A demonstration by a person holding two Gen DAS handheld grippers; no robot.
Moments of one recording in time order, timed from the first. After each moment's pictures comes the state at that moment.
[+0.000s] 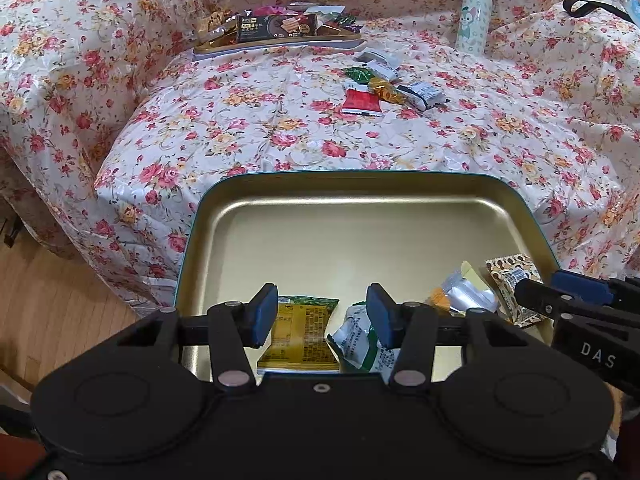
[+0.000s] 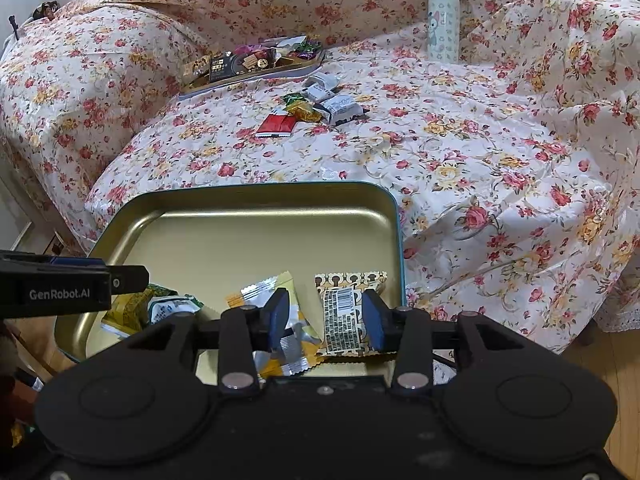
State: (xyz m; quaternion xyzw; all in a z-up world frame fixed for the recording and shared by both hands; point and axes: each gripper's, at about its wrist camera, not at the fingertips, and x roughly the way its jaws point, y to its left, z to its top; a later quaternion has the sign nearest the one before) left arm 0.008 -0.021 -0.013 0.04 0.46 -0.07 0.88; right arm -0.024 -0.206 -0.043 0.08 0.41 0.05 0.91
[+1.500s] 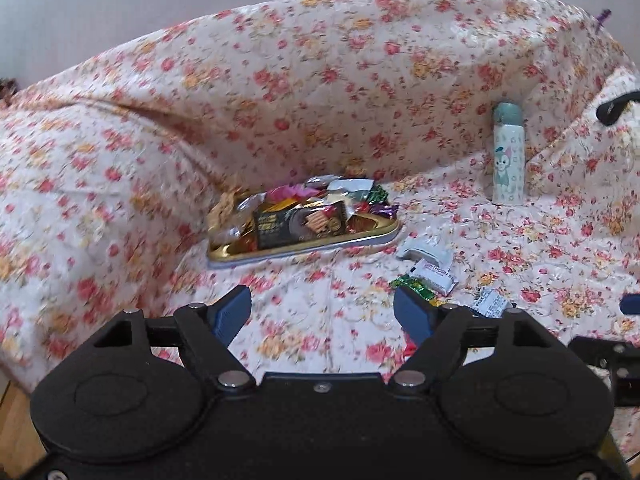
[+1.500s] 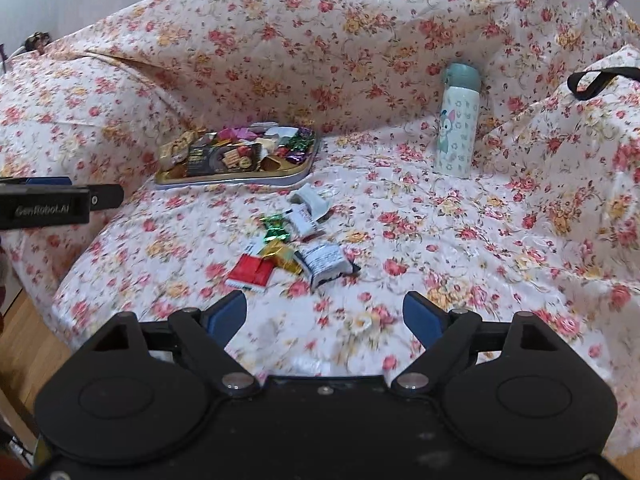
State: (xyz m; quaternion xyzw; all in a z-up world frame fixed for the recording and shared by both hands) left arm 0.152 -0.021 0.047 0.10 0.27 -0.07 0.96; right arm 0.126 -0.230 0.009 0.05 0.34 0.04 0.94
